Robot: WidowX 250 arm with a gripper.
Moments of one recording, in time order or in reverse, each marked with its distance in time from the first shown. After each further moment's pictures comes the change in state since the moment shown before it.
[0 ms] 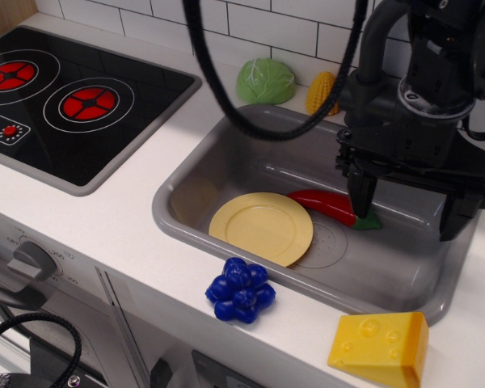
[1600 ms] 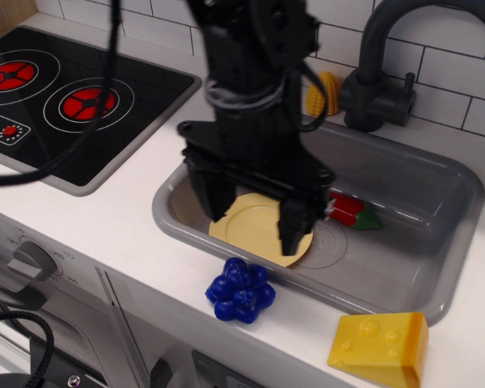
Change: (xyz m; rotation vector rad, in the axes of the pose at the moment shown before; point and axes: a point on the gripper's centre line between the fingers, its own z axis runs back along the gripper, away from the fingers) arm -0.049 0.098 0.030 -0.020 0.049 -0.161
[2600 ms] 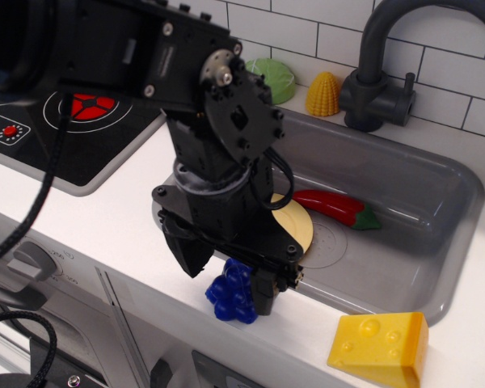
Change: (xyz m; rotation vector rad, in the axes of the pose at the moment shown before) arm -0.028 -0.002 -0.030 0.007 -0.021 -0.003
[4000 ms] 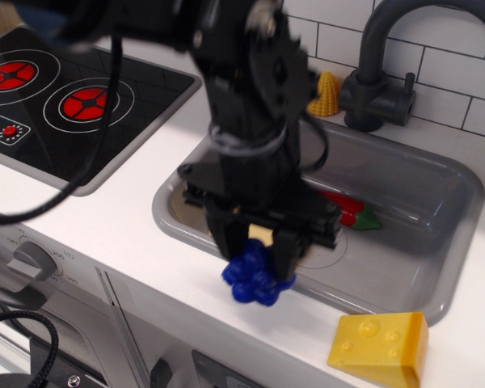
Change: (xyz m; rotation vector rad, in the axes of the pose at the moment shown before) arm 0.022 -0.012 0.017 -0.036 0.034 0.122
